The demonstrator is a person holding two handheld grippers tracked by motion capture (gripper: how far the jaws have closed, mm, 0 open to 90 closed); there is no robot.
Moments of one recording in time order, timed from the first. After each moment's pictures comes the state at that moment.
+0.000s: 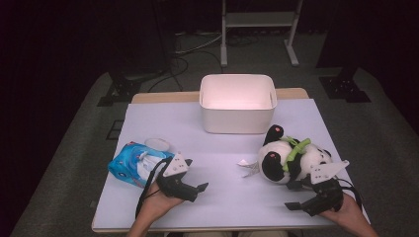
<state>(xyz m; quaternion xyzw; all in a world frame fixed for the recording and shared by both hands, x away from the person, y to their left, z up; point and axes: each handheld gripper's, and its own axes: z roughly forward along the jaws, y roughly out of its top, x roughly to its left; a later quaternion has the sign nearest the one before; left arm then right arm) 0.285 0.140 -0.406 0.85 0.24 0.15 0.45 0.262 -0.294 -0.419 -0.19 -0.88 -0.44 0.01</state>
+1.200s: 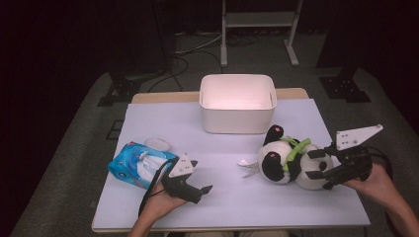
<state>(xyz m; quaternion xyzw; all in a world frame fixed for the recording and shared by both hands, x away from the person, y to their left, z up) 0.286 0.129 -0.409 0.86 0.22 0.14 0.44 0.298 -0.335 -0.333 -0.20 -0.88 -0.42 -0.05</state>
